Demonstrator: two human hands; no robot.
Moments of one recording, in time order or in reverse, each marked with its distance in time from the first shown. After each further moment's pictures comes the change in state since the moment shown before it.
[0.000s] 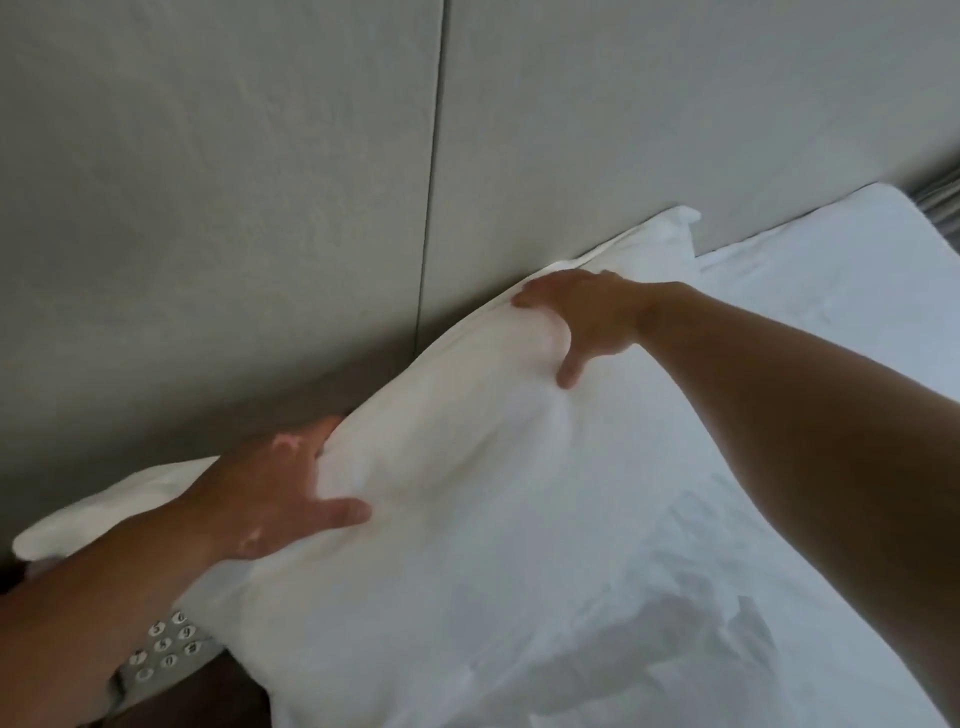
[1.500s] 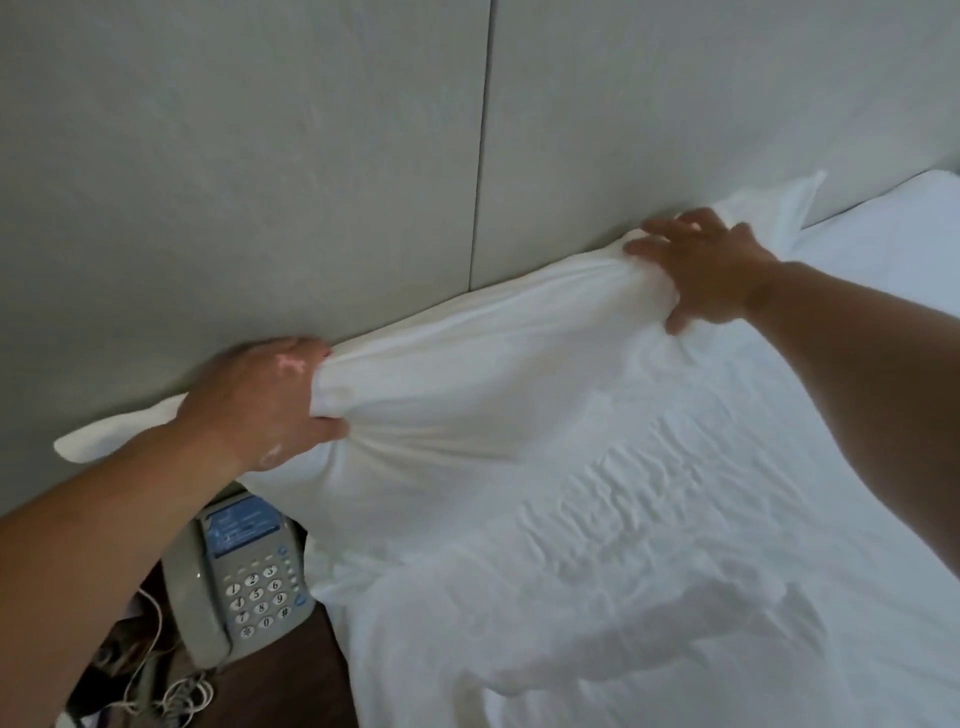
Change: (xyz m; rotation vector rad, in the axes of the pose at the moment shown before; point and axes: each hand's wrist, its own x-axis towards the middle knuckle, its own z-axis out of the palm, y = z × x) left_hand -0.038 -0.014 -0.076 0.404 0.380 -0.029; right_hand -0.069 0.037 -0.021 -0.241 0.286 0.259
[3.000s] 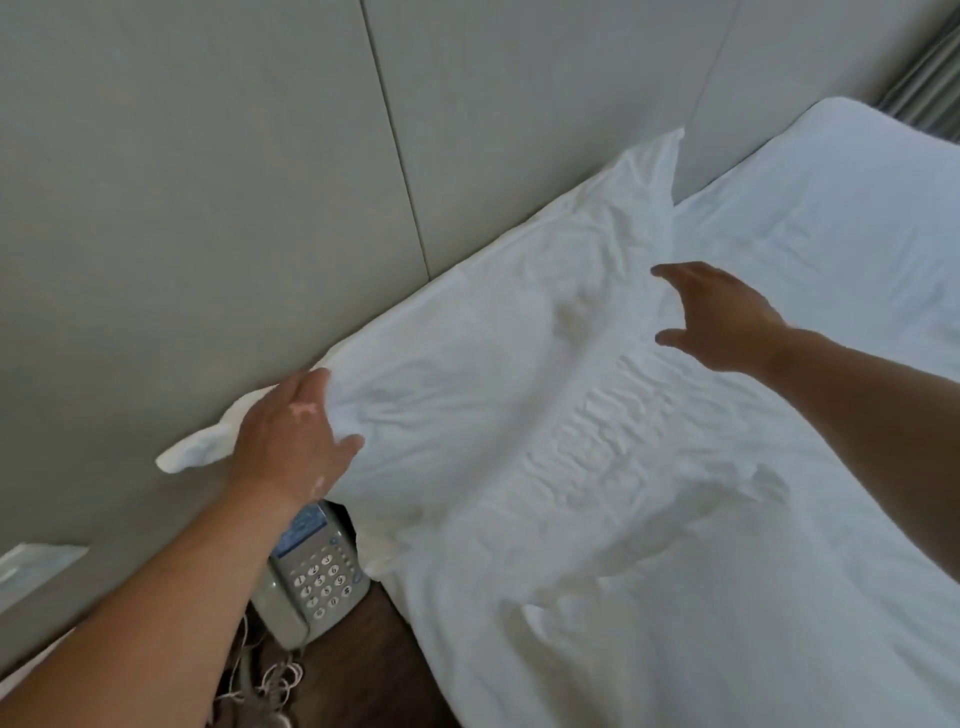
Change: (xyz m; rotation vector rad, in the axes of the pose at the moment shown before) left_hand -0.088 0.040 -0.017 -0.126 -0.004 -0.140; right_hand -0.186 -0.013 0.050 0.617 0.158 0.282
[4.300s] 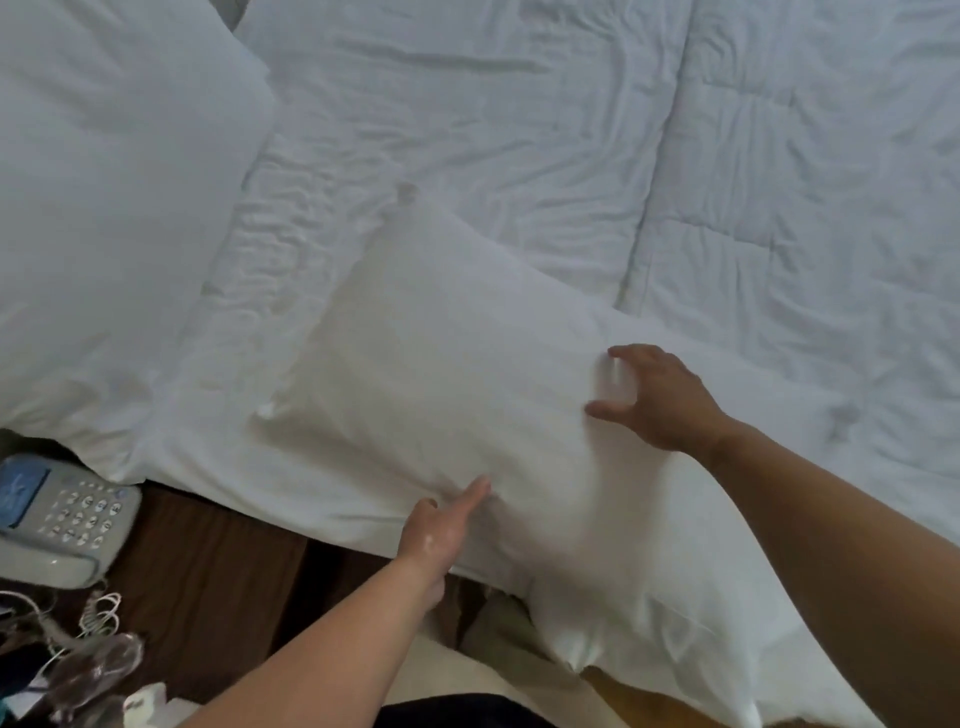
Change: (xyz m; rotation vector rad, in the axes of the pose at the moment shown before) left_hand -0.415 0.203 0.313 -0.695 -0.976 -0.407; right_hand -0.558 0.189 0.188 0.386 -0.206 0.716
